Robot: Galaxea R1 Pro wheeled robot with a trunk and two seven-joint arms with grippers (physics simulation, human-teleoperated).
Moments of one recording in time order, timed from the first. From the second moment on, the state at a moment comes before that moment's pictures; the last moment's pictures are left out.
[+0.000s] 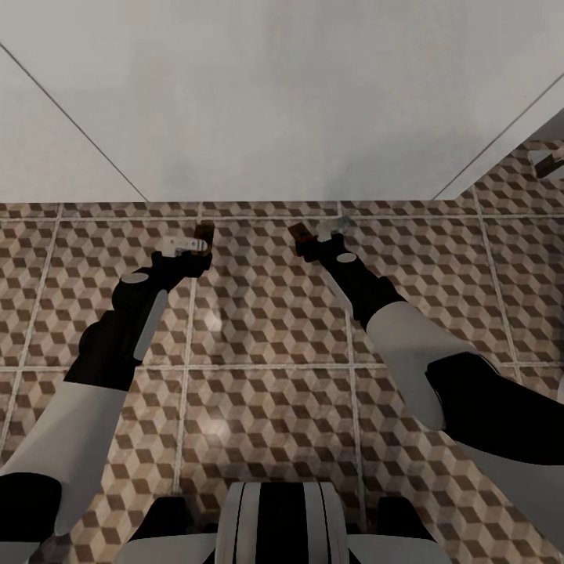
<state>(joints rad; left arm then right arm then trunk) -1.01 0.10 -0.17 -1.27 0.11 0.58 0.05 -1.42 0.17 0.22 -0.39 0.06 0.09 -0.04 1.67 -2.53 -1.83</state>
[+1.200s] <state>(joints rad) -1.00 0.09 -0.17 -1.28 0.11 0.58 0.04 -1.42 0.17 0.23 -0.34 0.05 0.02 -0.04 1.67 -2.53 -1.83</state>
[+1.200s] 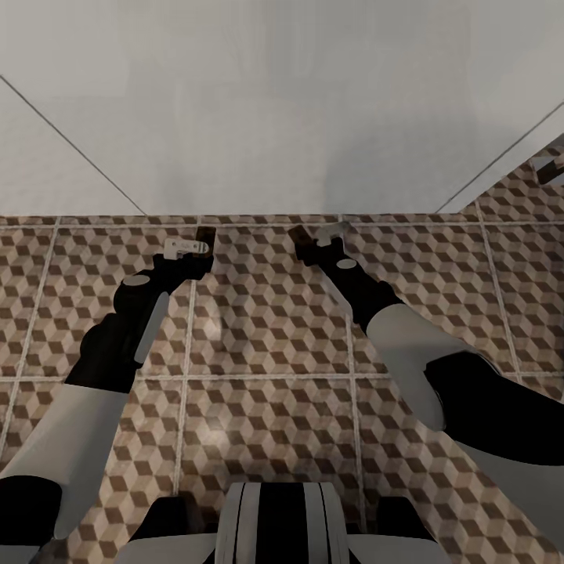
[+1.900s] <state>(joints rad) -0.99 0.09 -0.17 -1.27 0.11 0.58 0.04 -1.42 0.17 0.23 -0.34 0.05 -0.02 -0.04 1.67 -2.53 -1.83</state>
